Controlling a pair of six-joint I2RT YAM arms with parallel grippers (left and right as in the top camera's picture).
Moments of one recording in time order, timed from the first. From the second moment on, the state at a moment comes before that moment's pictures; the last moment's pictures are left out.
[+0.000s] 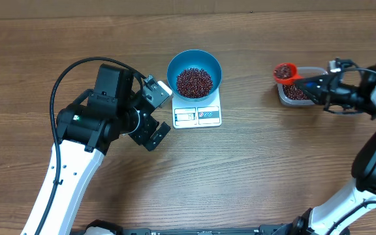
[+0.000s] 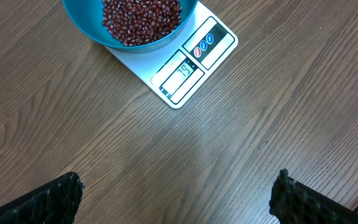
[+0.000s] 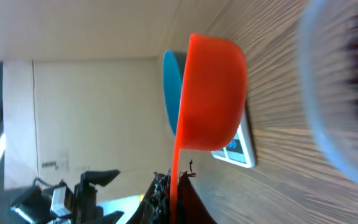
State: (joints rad) left arm -0.30 1.30 1.33 -1.10 0.23 0.42; right arm -0.44 1.98 1.41 -1.08 -1.32 -0.10
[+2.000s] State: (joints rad) left arm -0.30 1.30 1.33 -1.10 0.23 0.42; right arm 0.17 1.88 1.41 -0.47 -0.72 -0.17
